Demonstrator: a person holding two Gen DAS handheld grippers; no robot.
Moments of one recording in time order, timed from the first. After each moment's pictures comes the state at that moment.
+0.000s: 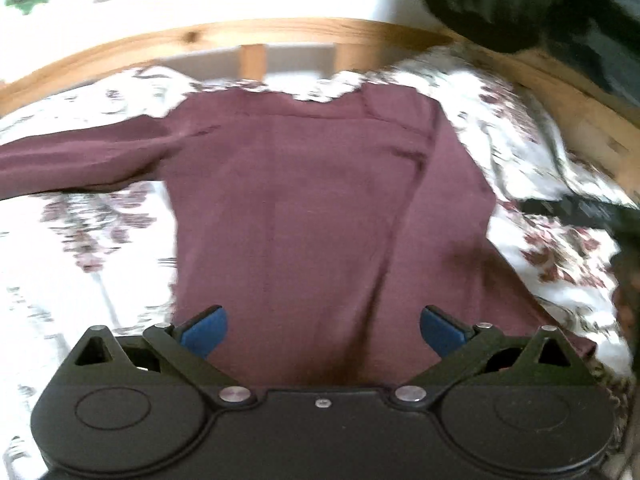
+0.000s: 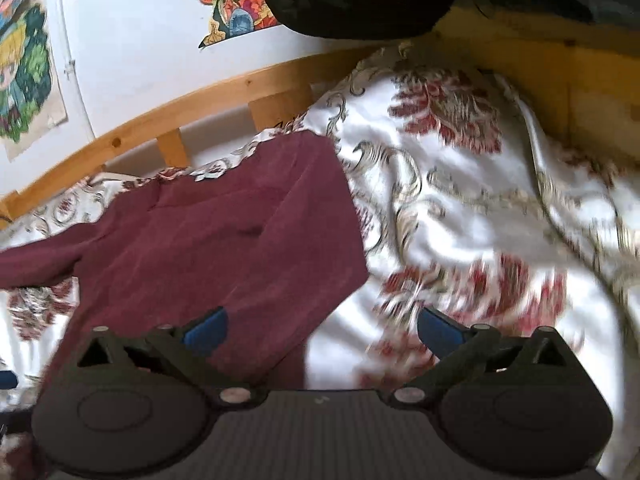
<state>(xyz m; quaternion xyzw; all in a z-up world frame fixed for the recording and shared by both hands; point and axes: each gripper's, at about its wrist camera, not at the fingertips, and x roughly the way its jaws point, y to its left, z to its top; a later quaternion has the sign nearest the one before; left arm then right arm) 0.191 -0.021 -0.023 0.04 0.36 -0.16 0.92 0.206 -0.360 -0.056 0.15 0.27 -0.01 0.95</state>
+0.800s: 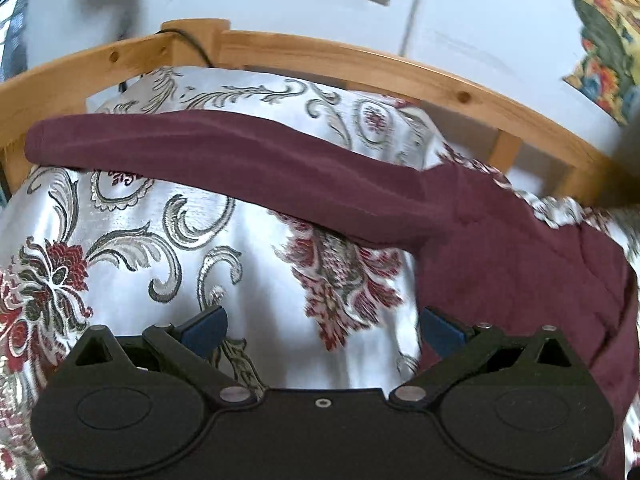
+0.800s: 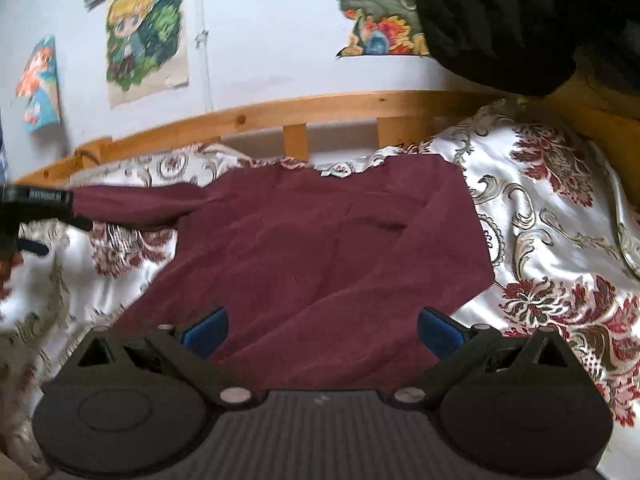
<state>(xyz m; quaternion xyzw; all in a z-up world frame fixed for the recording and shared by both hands) 0.265 0.135 0.007 -0.11 0.32 0.08 0.94 0.164 -0.255 -0.057 0.04 0.21 0.09 0.97</state>
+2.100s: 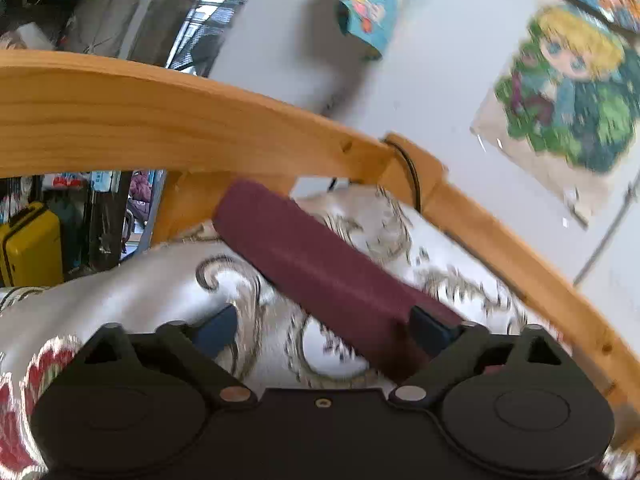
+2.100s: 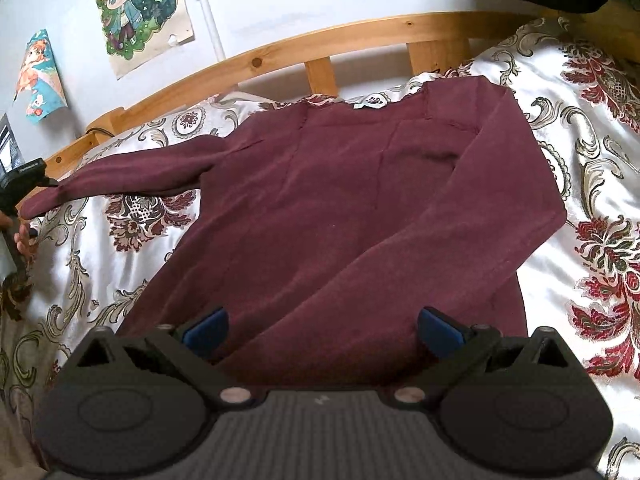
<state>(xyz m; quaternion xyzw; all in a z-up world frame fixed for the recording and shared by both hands) 0.262 0.270 0.011 -0.30 0.12 0.29 0.90 0.206 -0.244 -0.080 0.10 0.30 0.14 0.94</state>
